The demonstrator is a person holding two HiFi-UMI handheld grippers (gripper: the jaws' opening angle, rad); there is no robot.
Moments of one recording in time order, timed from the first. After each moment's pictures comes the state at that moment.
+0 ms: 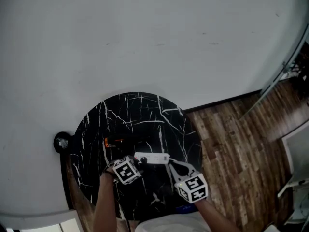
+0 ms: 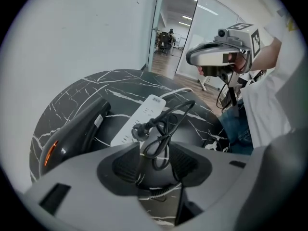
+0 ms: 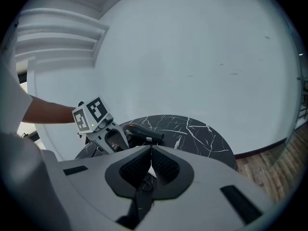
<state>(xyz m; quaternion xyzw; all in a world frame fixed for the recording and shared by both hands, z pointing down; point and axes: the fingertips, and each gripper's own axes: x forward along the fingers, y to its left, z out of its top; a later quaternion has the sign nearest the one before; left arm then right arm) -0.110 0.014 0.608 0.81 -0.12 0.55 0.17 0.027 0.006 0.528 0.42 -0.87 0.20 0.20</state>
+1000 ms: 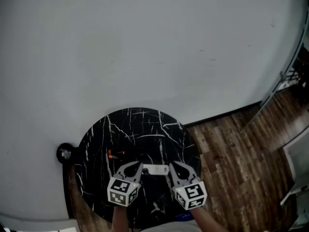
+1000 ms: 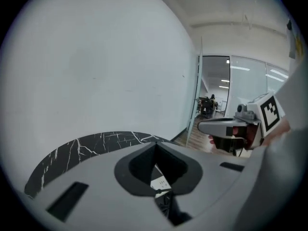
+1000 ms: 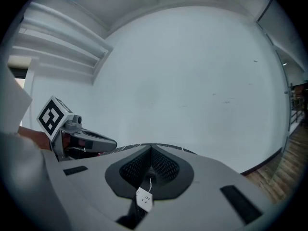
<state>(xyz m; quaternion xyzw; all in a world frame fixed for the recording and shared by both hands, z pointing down) -0.099 -0.036 0.450 0.86 -0.45 0.19 0.16 0.024 -0.028 0.435 0.48 -0.86 0.12 0.09</state>
